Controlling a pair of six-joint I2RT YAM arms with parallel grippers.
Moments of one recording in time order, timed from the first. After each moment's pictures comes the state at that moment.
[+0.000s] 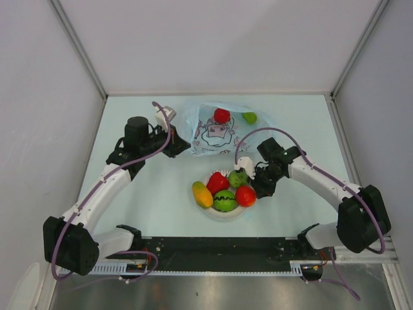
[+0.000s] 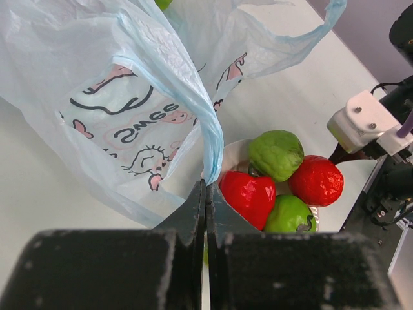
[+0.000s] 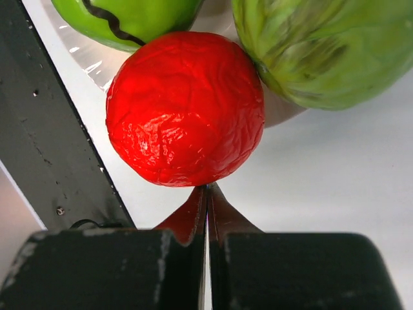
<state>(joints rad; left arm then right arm) -0.31 1.16 0.92 -0.18 0.58 -0.16 0.52 1.37 0.95 -0.91 -0.46 -0.64</state>
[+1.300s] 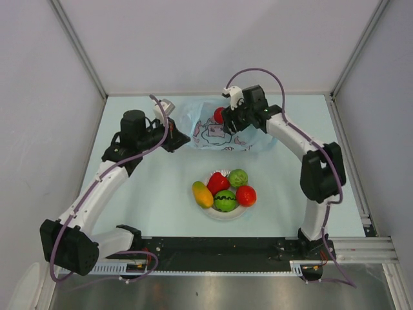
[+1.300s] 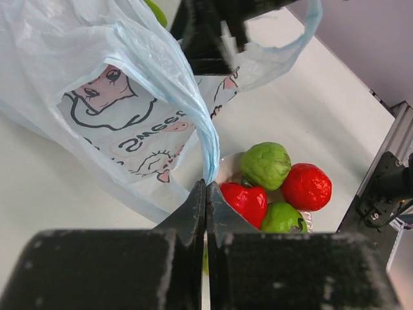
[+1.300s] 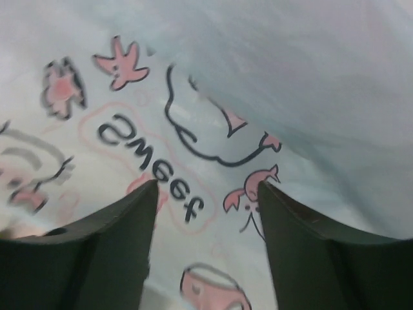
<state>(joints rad) -0.31 1.16 1.02 -0.25 0.60 -0.13 0.45 1.86 1.59 -0.43 -0.32 -0.18</state>
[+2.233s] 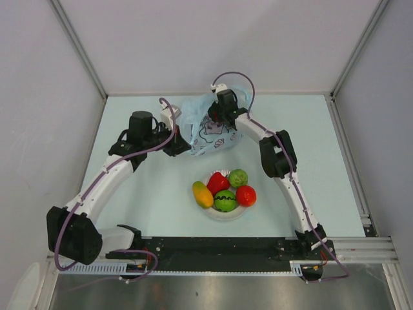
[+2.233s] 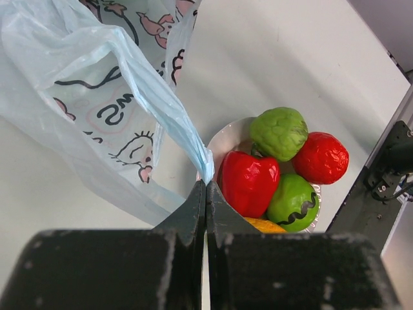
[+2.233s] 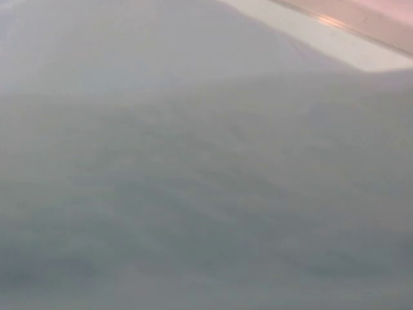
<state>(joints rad) -0.31 1.24 1.03 -0.34 0.61 -0.07 0.50 2.59 2.22 -0.21 0.15 0.01</state>
